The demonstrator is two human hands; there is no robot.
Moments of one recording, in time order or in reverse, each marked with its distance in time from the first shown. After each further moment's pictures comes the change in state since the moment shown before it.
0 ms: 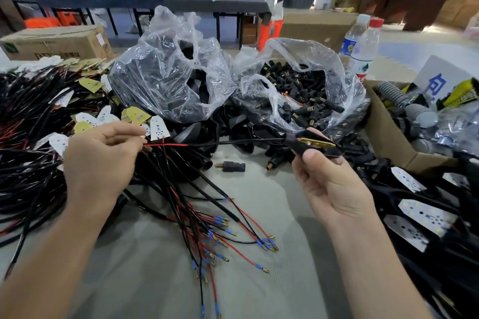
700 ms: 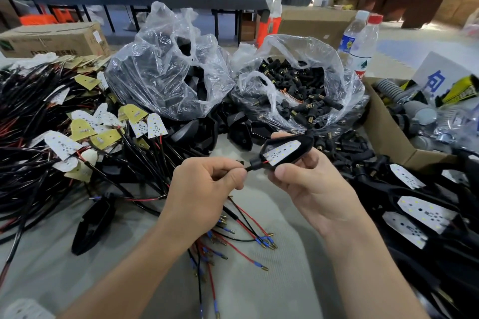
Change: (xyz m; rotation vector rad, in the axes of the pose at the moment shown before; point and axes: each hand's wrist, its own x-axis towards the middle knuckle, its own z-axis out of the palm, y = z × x) left_hand -0.085 0.038 0.062 -0.190 -0.587 0.120; right_hand -0.006 0.009 0.005 -0.299 -0.329 0.079
